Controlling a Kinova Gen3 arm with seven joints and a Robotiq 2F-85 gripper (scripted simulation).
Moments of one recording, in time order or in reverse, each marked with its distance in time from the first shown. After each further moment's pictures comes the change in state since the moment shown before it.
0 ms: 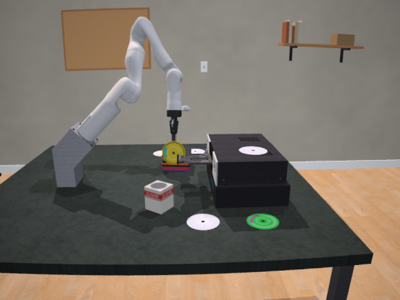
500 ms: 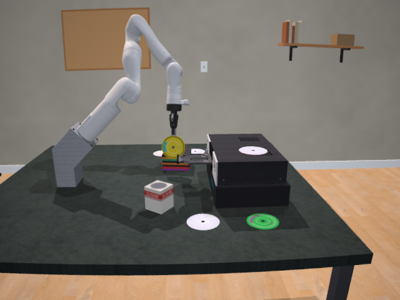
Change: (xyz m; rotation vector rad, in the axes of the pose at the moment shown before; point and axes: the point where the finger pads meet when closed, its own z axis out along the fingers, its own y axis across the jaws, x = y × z) arm -0.001 0.008 -0.030 -0.004 -0.004 0.003
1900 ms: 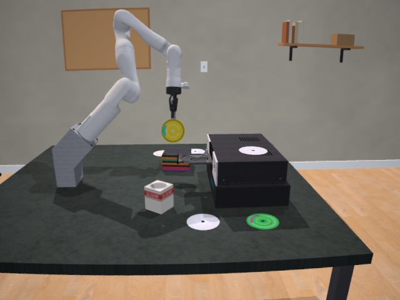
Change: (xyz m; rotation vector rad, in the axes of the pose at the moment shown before) arm -0.001 0.016 -0.083 0.003 0.002 -0.005
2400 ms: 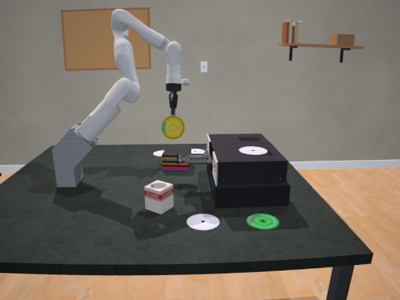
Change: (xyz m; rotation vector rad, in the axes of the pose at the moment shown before) arm 0.000 0.002 -0.016 0.003 0.003 -0.003
